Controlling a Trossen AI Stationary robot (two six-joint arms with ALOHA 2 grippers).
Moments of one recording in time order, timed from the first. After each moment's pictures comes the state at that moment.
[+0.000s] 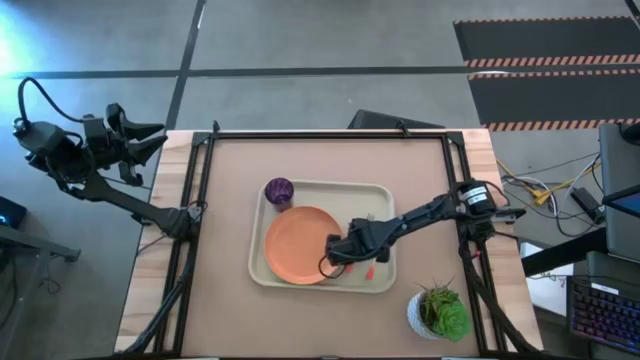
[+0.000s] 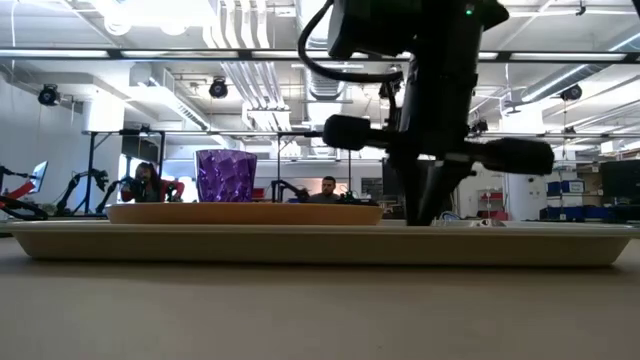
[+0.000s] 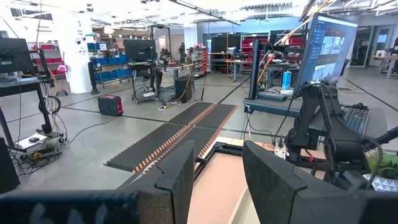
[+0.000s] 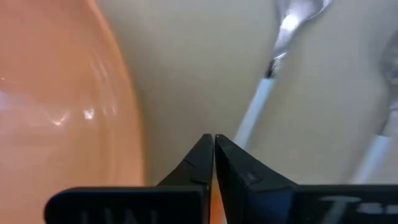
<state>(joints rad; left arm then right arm) -0.34 0.42 1.31 -0.87 -0.75 0.04 0.23 2.00 1.37 -0.79 0.16 1.91</state>
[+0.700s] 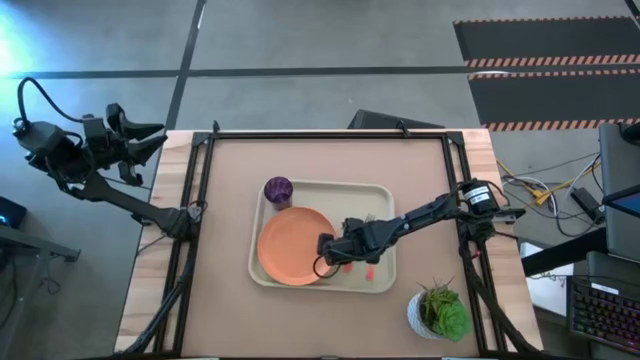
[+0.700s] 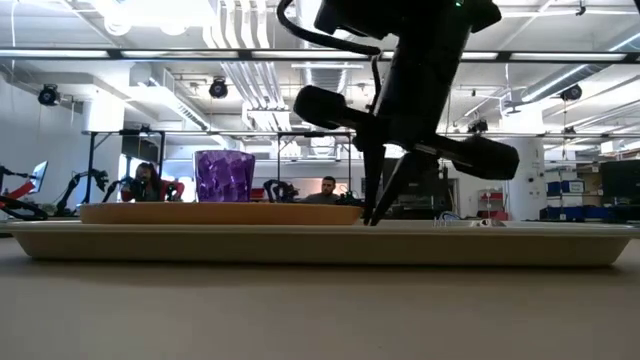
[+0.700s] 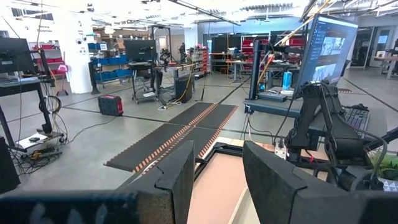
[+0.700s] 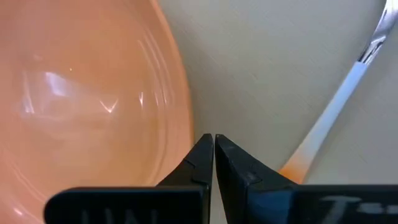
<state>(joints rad) -0.34 0.42 1.31 -0.87 -0.75 0.04 0.24 1.99 1.37 -0.63 0.18 1.90</state>
